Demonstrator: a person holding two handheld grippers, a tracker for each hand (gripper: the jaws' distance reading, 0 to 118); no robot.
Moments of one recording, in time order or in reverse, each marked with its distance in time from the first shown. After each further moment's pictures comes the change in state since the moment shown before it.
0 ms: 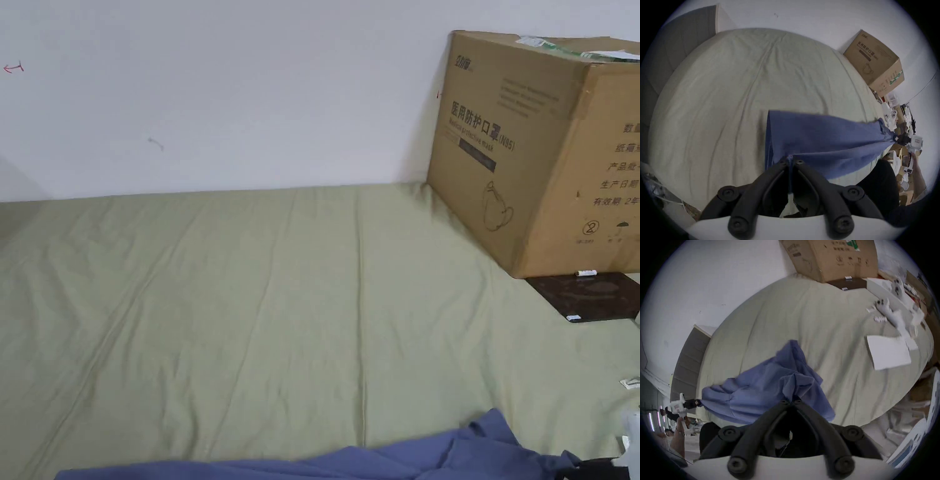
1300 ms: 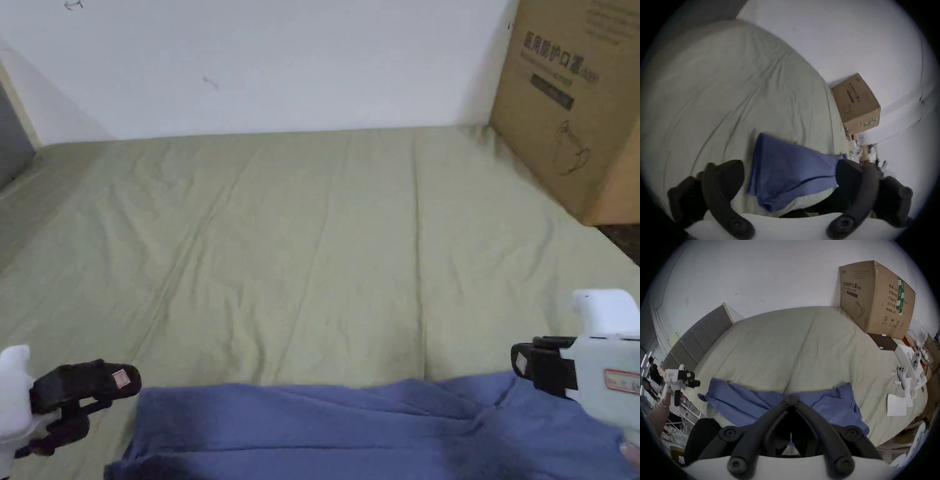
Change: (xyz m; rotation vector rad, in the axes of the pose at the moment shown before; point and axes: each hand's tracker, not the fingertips) left arm -0.078 0.009 0.013 0.148 -0.362 0.384; right arm -0.166 -0.006 0.010 0.197 0.013 0.414
